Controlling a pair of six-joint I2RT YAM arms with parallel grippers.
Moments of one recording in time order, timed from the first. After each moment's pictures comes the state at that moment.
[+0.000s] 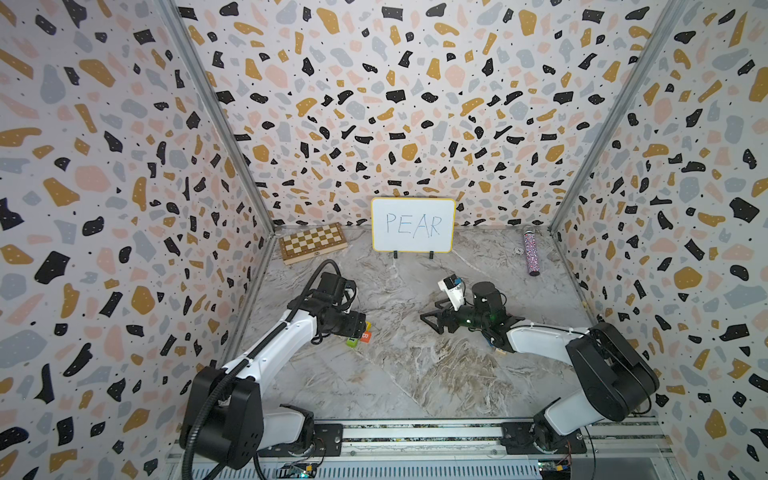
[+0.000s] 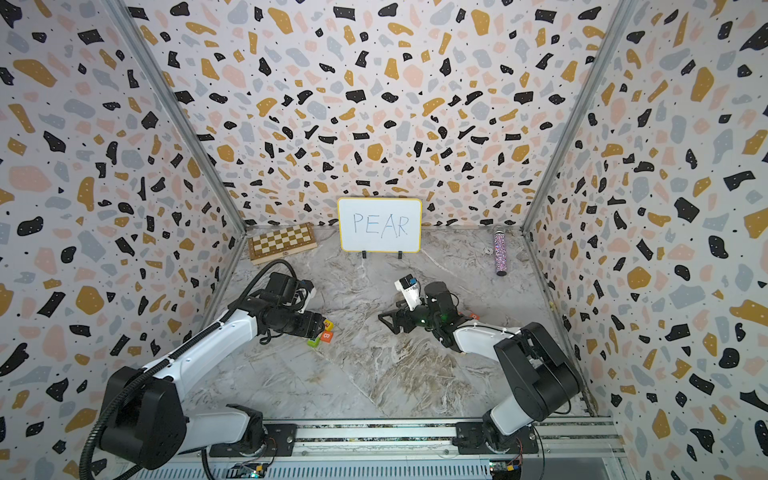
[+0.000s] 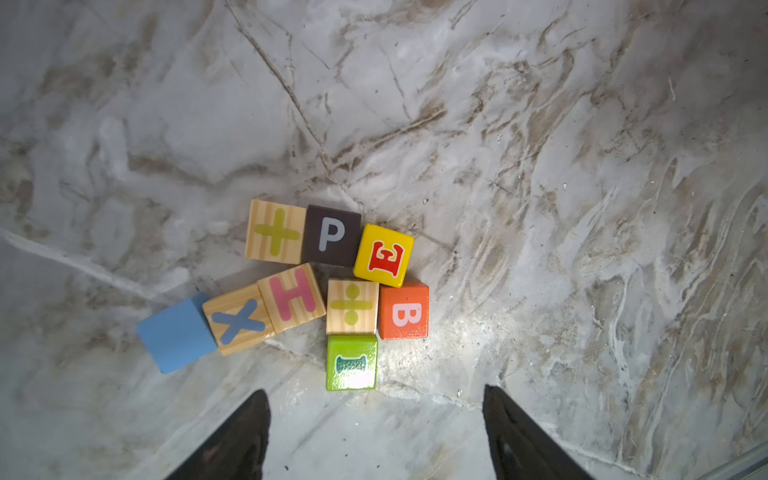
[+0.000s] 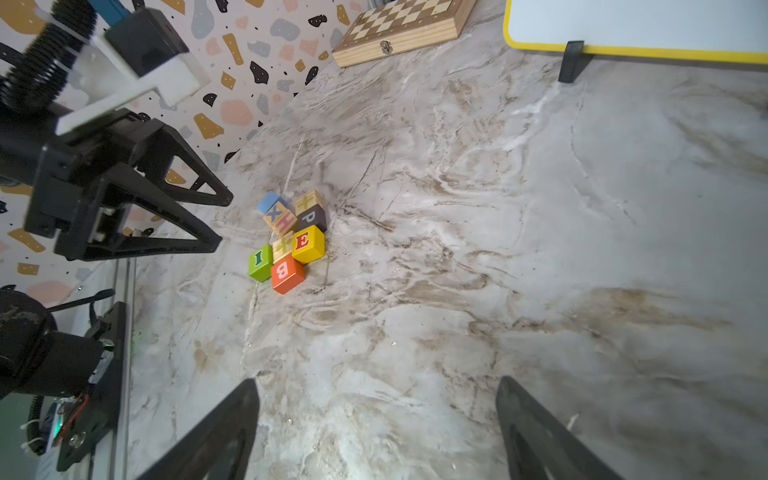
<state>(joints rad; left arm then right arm) -0.29 1.32 0.87 -0.72 0.17 -0.08 0.58 1.54 0.66 0.39 -0.53 0.15</state>
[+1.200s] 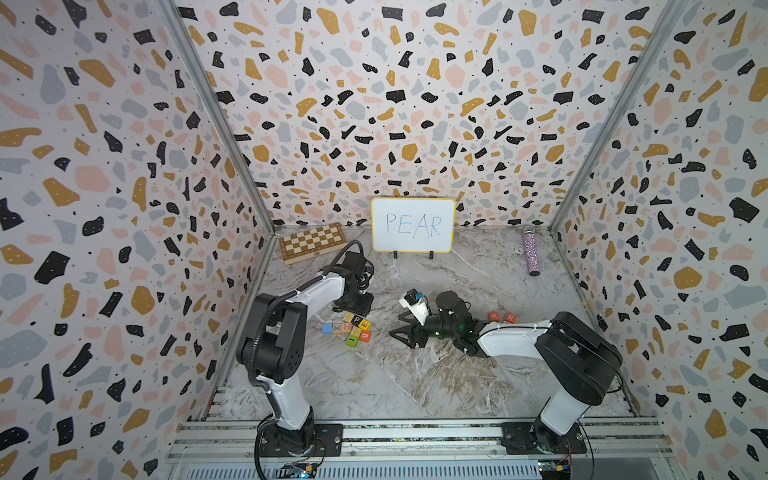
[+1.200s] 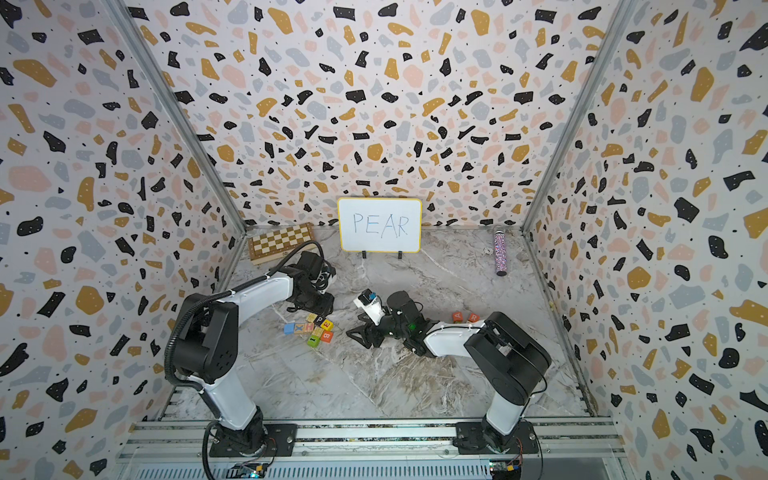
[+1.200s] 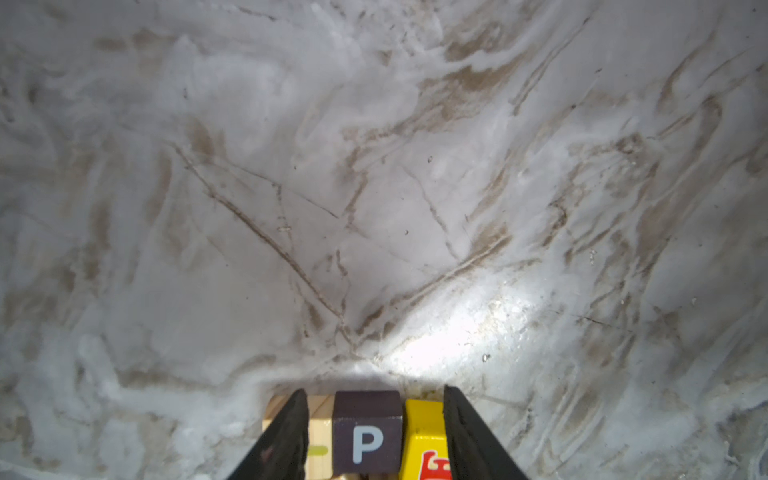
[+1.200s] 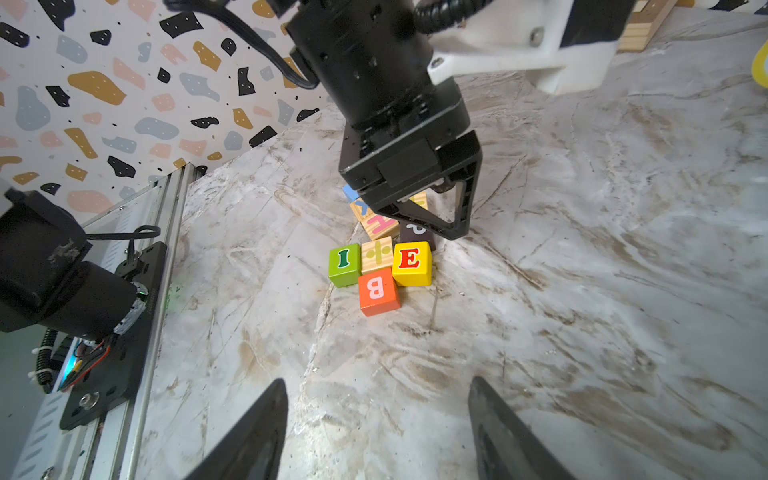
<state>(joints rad) -0.31 1.80 1.20 -0.69 0.10 0.08 0.81 1.70 0.76 0.51 -0.50 0.09</state>
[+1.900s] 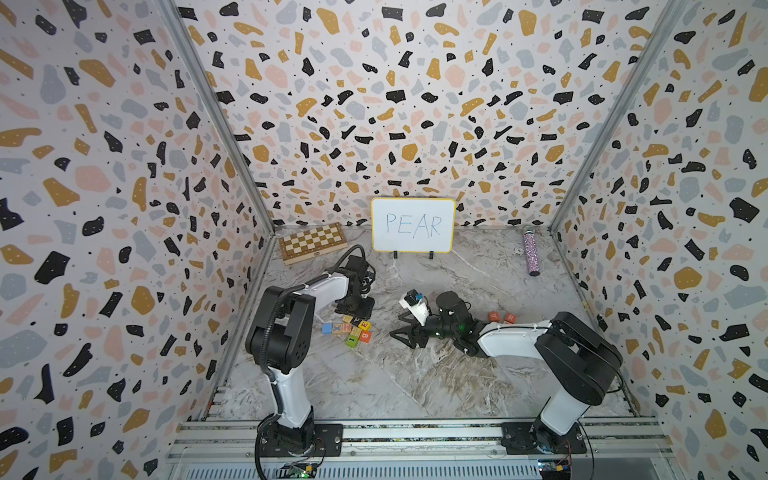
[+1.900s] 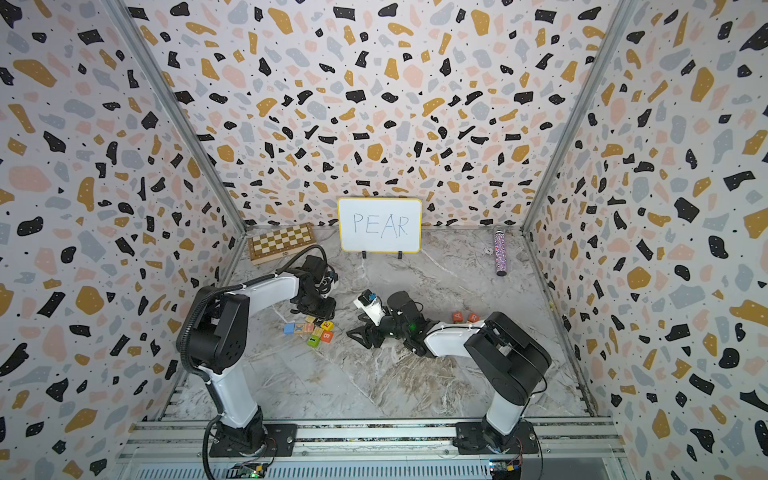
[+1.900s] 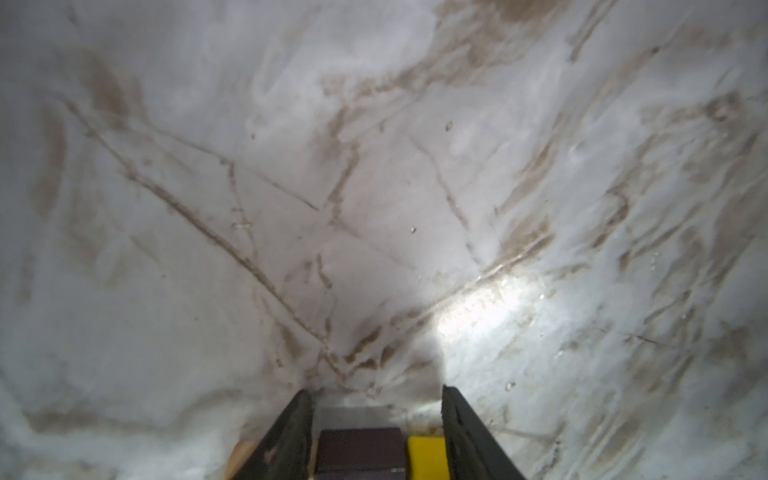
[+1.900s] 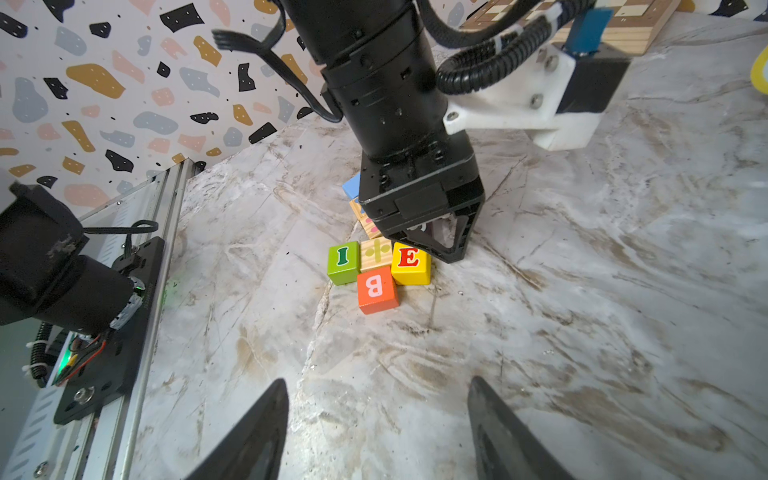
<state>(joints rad) -0.32 1.86 1.19 -0.69 0.10 0.06 0.81 1.70 0.75 0.51 -0.51 0.07</state>
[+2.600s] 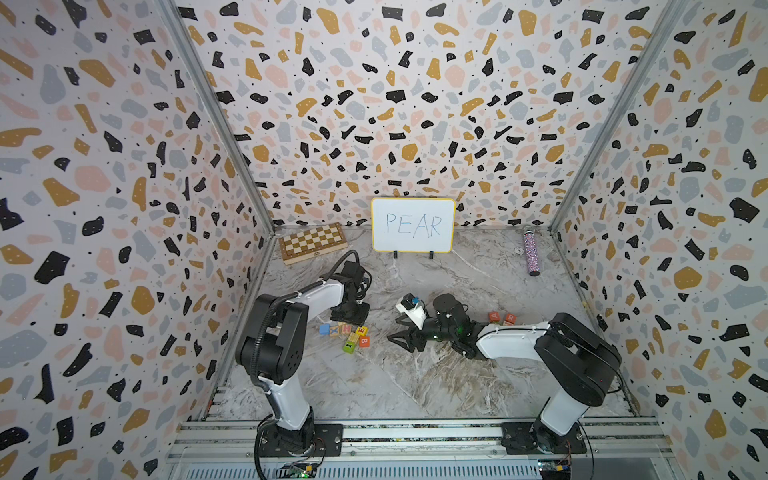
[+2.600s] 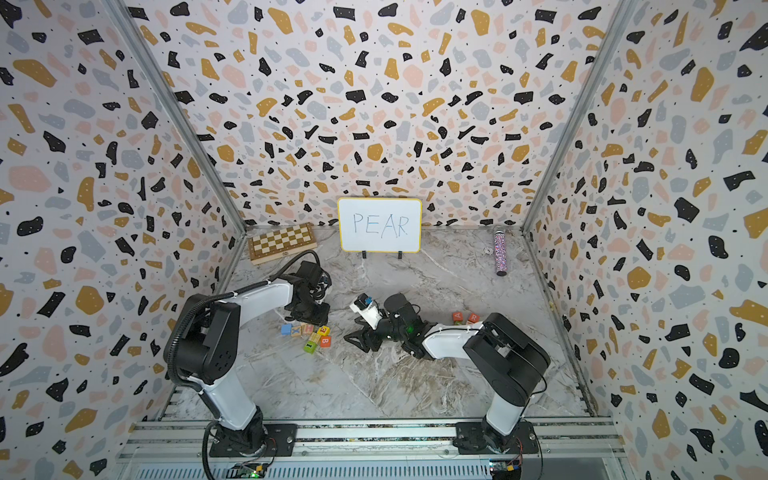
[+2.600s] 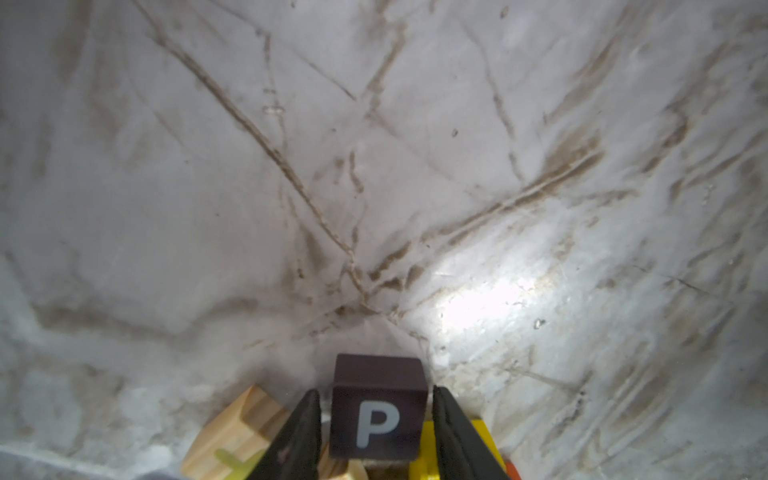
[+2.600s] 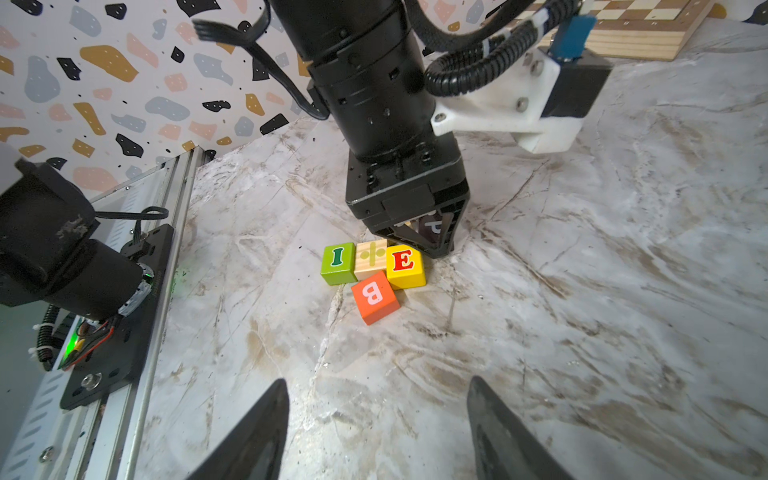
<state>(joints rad) -0.31 1.78 1.10 -0.68 0.07 0.02 0.84 1.70 0.75 0.51 -0.50 0.05</state>
